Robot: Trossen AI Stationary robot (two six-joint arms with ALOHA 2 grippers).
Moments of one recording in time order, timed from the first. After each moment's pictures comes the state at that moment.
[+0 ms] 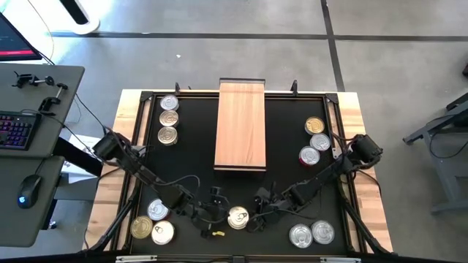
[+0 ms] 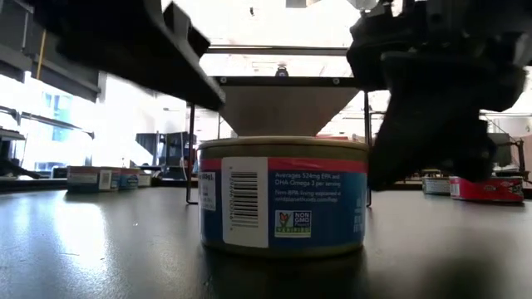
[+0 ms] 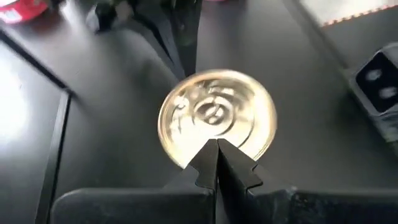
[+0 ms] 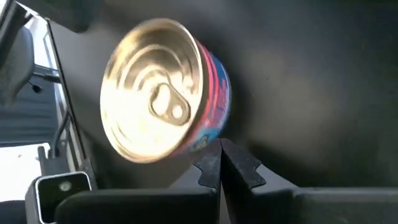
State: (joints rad) left arm -0.62 1.82 1.02 0.07 -0.40 -0.18; right arm 0.57 1.86 0.97 0.05 0.23 1.23
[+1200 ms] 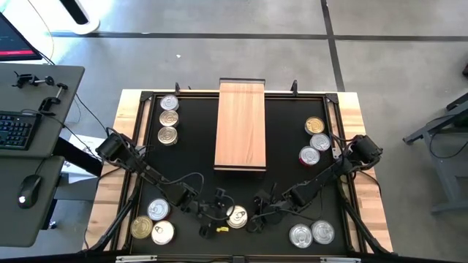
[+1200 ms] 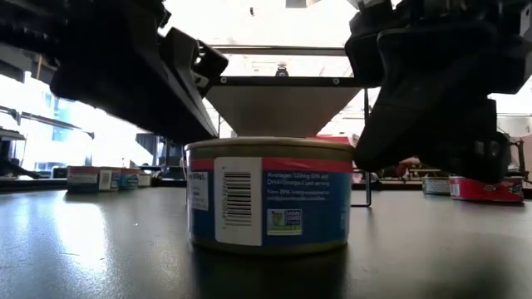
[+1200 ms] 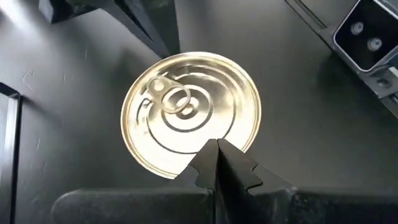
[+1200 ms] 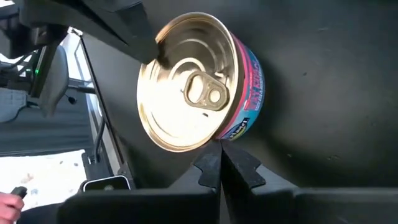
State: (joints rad) left arm -0.57 1.87 1.00 0.10 -0.24 -0.05; right arm 0.58 1.87 0.98 0.14 0.21 1.30
